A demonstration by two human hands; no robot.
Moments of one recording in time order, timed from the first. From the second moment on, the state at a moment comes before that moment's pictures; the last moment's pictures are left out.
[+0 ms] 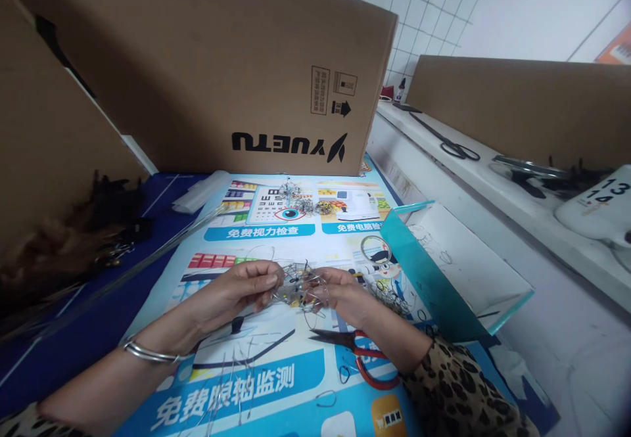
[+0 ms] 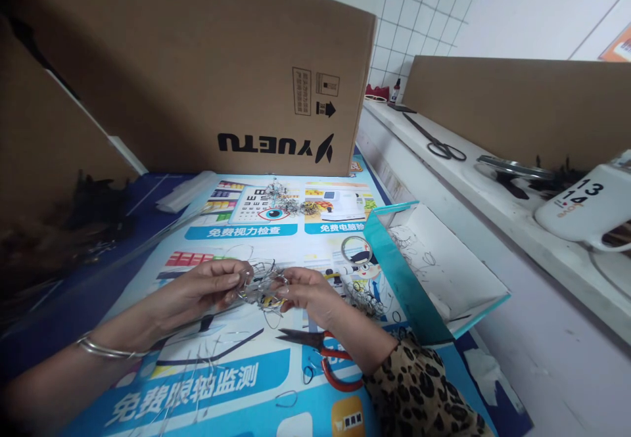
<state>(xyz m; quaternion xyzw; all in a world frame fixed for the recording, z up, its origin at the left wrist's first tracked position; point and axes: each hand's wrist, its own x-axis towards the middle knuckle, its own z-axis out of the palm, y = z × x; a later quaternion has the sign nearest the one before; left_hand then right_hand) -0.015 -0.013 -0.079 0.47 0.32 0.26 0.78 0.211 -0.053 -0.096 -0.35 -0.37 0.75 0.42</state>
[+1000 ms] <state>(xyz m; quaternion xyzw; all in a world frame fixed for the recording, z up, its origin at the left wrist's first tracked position) -0.018 -0.004 -0.082 0.46 0.35 0.30 0.76 0.213 -0.053 -0.100 -0.37 -0.48 0.62 0.49</state>
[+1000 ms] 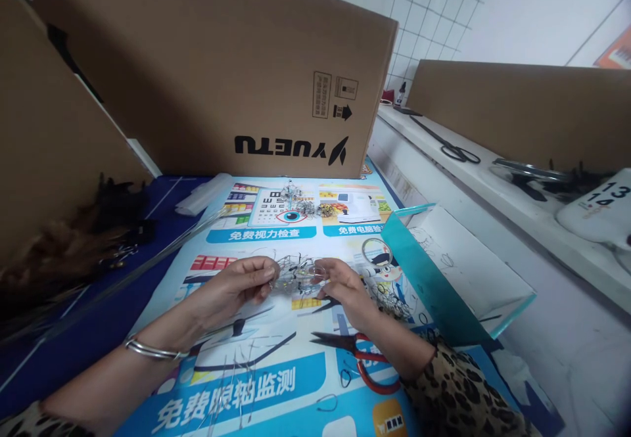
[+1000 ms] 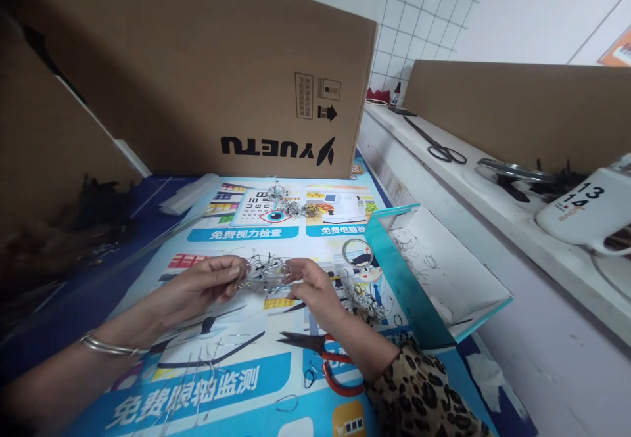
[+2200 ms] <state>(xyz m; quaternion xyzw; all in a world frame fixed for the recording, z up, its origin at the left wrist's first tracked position) -0.016 -0.006 -0.086 0.48 0.35 0.28 0.75 0.205 -0.072 -0.091 -0.45 -0.78 0.18 0.38</state>
